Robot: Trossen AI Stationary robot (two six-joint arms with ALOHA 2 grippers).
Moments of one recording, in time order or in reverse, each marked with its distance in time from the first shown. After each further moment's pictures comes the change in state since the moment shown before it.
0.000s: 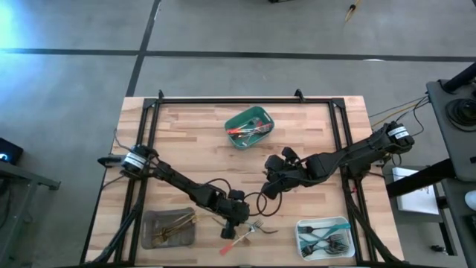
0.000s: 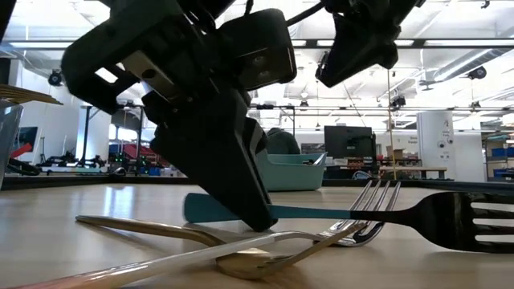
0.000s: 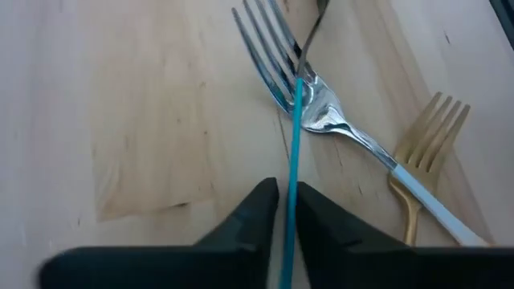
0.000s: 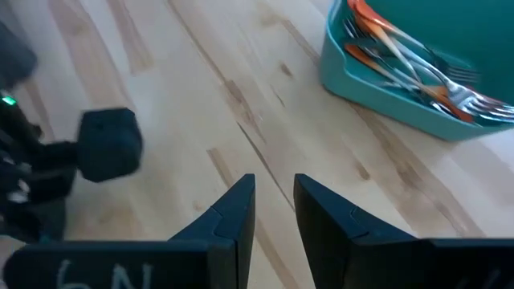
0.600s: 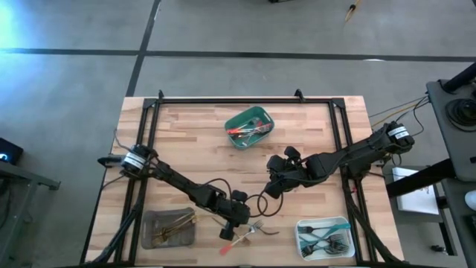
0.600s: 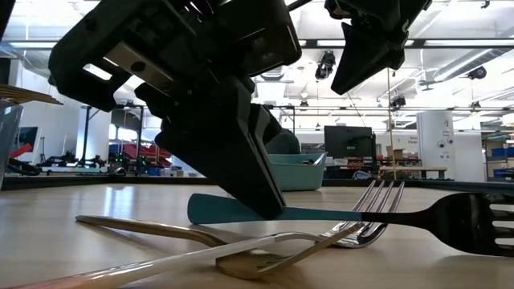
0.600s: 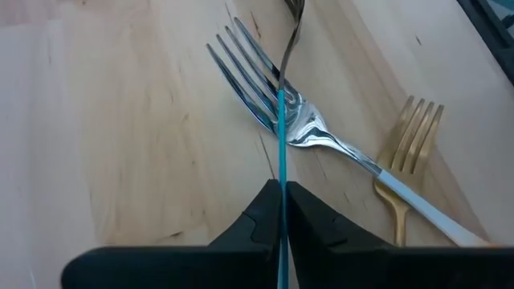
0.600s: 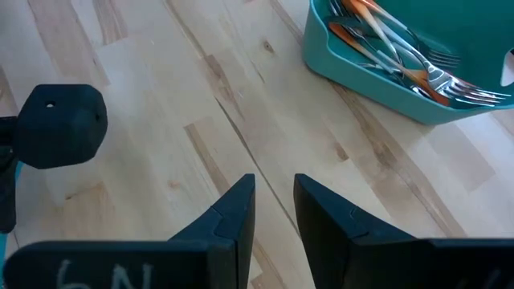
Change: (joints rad) left arm -0.007 -0.003 0.005 0.025 0.004 0.117; right arm 0.000 0.000 0.000 -0.081 0.000 -0.003
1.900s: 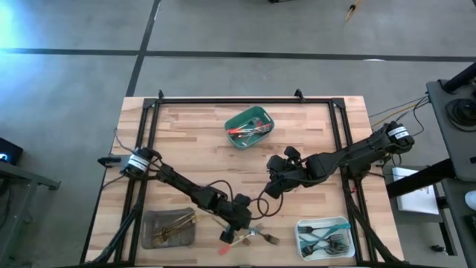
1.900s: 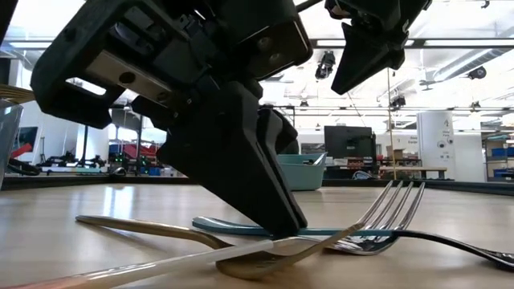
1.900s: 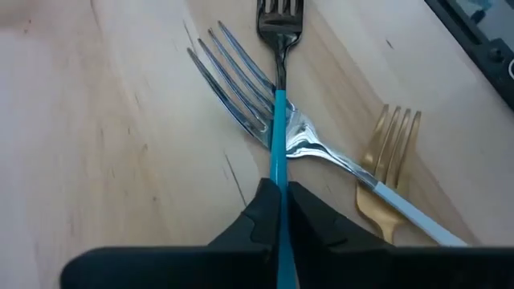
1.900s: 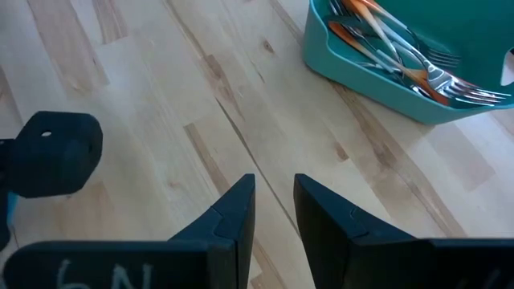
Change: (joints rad) left arm 0.000 0.050 0.008 0.070 0.049 0.067; right arm 0.000 0.000 0.000 -0.001 0.000 0.000
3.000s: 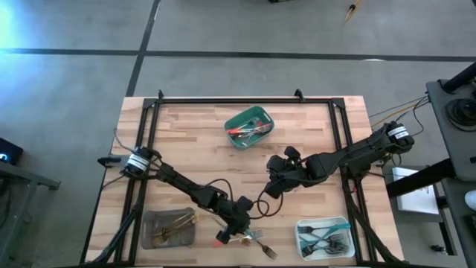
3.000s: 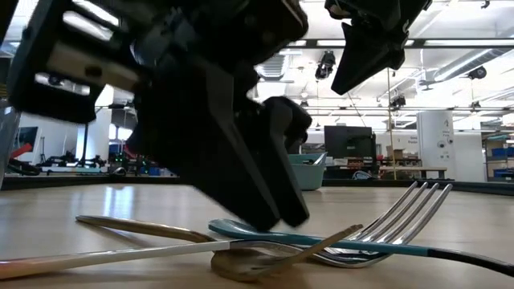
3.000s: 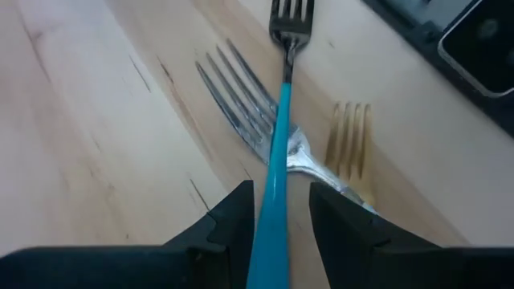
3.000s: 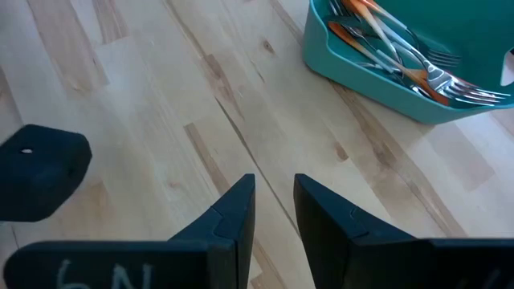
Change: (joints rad) left arm 0.003 -0.031 -0.001 0.038 0.105 0.173; right arm 0.000 0.000 0.000 0.000 0.000 0.000
